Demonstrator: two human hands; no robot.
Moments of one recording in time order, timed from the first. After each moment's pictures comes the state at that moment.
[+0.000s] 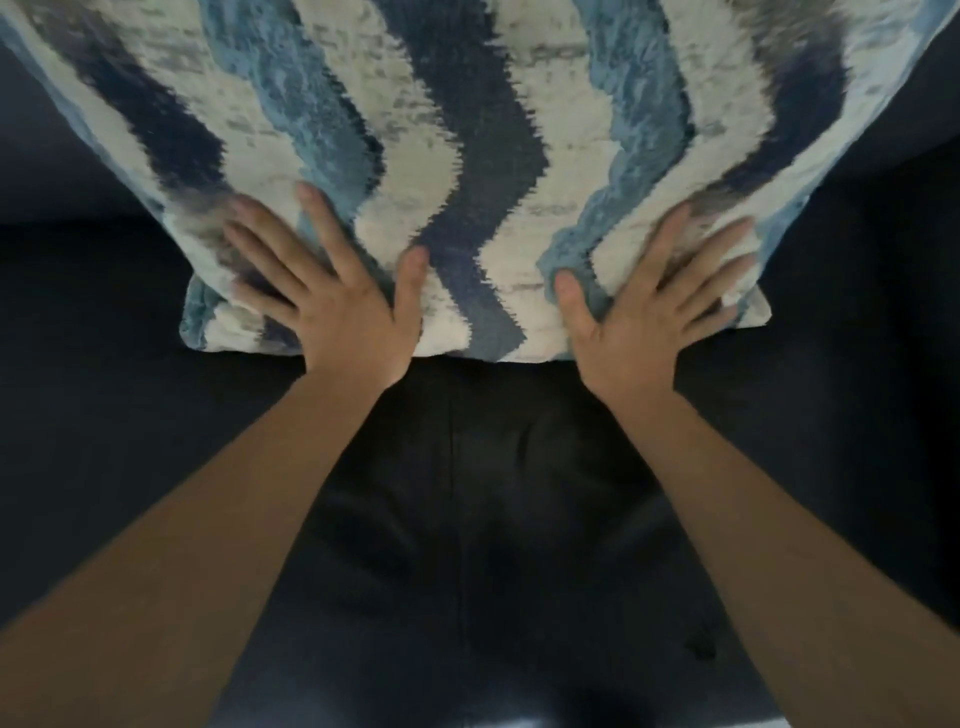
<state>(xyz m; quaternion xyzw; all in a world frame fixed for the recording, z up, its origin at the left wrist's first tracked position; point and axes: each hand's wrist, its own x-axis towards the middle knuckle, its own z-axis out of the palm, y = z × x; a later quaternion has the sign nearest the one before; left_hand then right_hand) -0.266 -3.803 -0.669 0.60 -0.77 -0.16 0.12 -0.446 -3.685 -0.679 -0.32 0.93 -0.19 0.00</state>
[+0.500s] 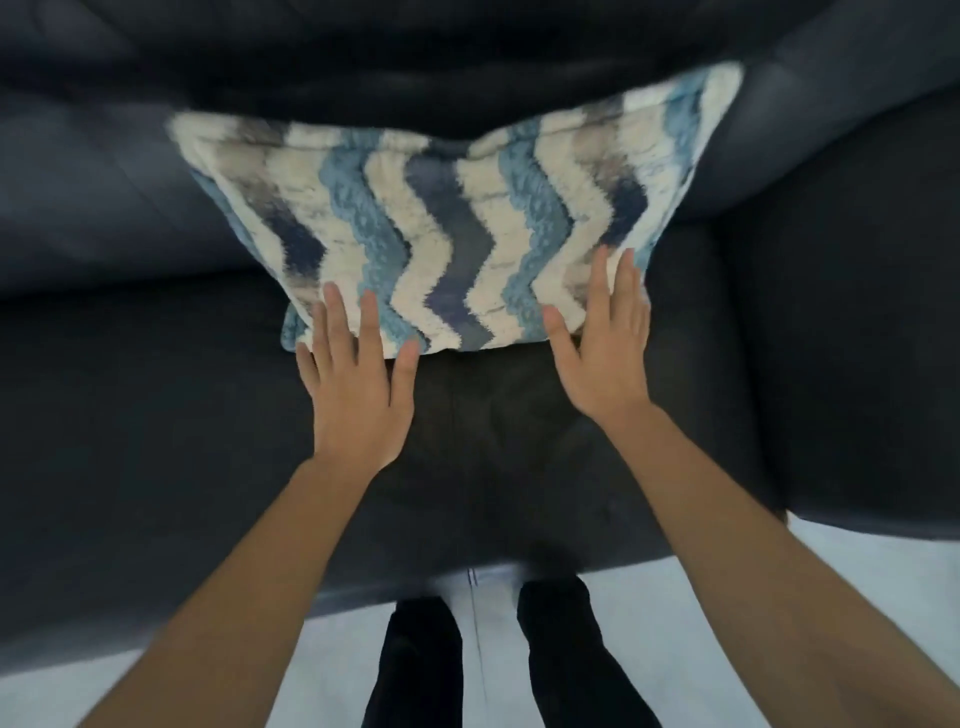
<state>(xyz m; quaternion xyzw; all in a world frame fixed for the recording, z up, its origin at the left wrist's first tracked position) -0.201 -3.734 -0.485 0.51 -0.82 -0.24 0.03 -0.431 -3.628 -0.496 -0.38 0.88 -0.20 0.19</state>
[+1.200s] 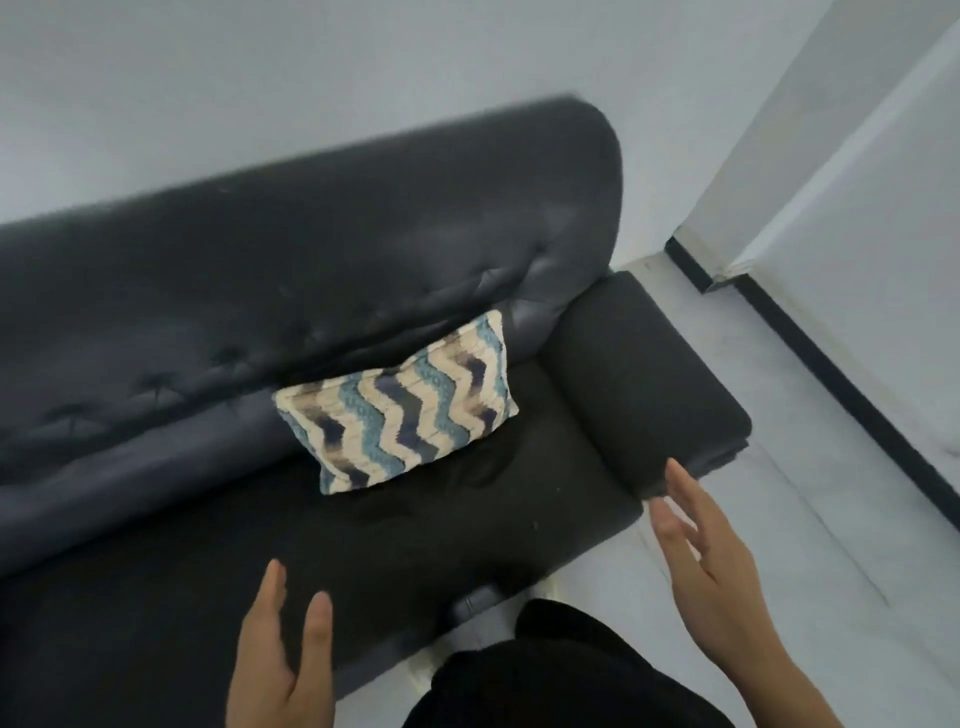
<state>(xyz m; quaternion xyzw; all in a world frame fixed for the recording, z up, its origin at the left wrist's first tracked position) -0.050 -3.576 -0.069 0.58 -0.66 -0.45 0.16 -0.296 -3.356 -0.042 -0.11 0.88 -0.41 0.20</state>
